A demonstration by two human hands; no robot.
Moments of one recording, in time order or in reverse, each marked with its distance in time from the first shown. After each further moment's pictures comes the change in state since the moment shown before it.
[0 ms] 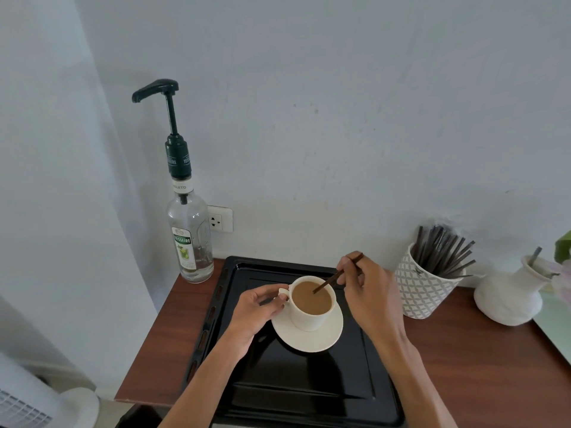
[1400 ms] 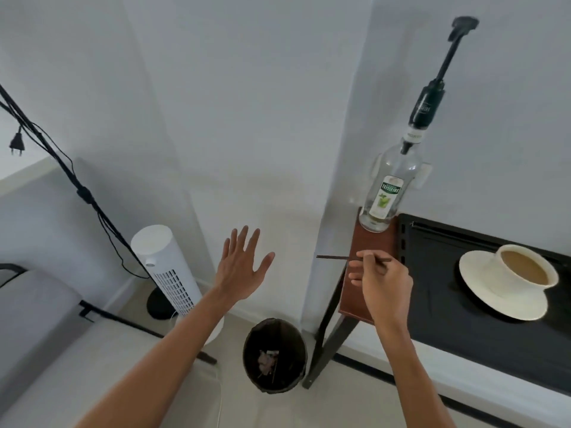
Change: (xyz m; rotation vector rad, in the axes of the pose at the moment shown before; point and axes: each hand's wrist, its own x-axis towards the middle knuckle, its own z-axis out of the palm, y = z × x) left_hand -0.119 -0.010 -0.394 1.282 0.404 0.177; right_hand -0.156 -0.190 0.239 0.455 -0.123 0.291
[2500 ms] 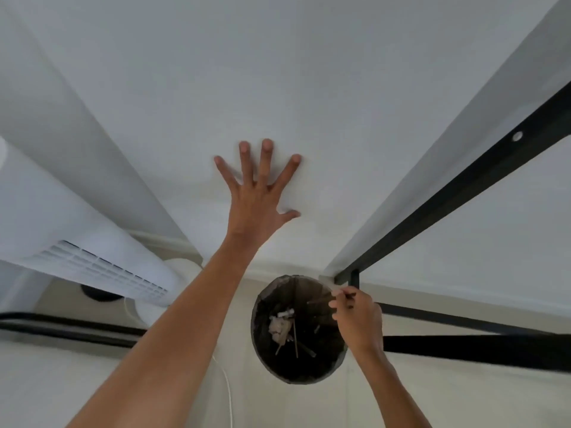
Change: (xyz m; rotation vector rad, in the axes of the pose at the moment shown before) left_hand 0.179 -0.194 0.321 0.232 0.420 0.512; right_hand -0.024 0.422 0.283 -0.447 -0.171 0.436
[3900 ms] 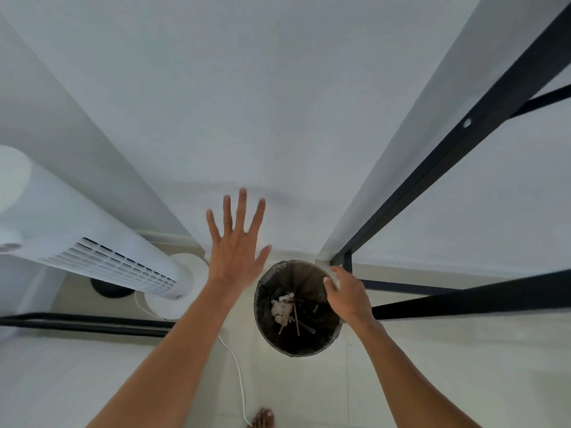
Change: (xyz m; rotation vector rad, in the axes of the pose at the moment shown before) left_hand -0.074 0.017 -0.072 0.019 -0.640 -0.150; right_hand 0.001 0.007 -0.013 -0.263 -0.160 -0.035
